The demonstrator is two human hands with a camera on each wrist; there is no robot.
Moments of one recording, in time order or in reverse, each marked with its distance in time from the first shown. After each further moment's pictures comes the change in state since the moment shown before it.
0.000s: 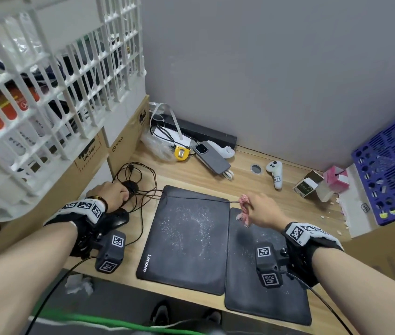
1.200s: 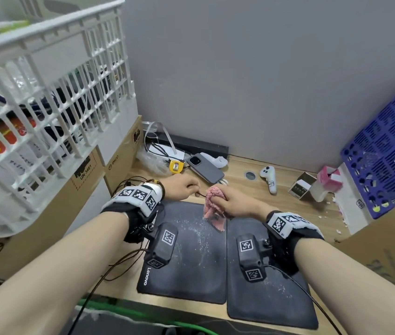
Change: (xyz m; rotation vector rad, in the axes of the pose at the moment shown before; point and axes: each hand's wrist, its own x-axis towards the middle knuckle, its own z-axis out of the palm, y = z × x) left_hand -0.023 0.172 -0.056 -0.071 -0.132 0.724; right_hand 0.005 -0.042 -0.023 0.433 0.011 -0.292
